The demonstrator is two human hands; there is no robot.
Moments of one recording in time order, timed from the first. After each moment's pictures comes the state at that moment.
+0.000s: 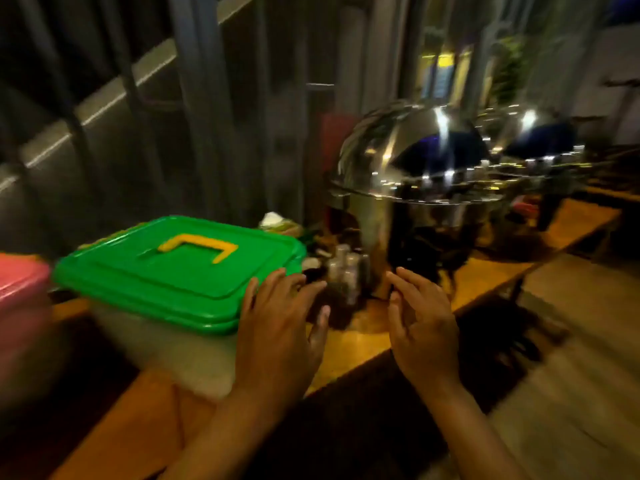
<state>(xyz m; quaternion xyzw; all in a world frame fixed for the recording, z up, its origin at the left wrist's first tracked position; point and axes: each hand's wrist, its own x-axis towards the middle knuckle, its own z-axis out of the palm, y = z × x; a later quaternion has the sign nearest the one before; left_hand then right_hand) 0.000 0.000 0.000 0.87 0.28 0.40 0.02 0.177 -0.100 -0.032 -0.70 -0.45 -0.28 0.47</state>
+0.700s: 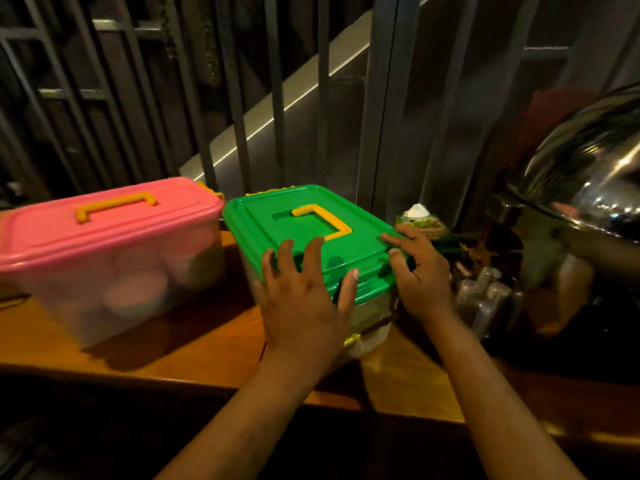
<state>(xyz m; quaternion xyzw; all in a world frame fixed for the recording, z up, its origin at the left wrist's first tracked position) 0.002 0.024 -0.001 0.66 0.65 0.36 -0.09 0.186 0.086 -0.012 -0.53 -0.65 0.09 0.54</state>
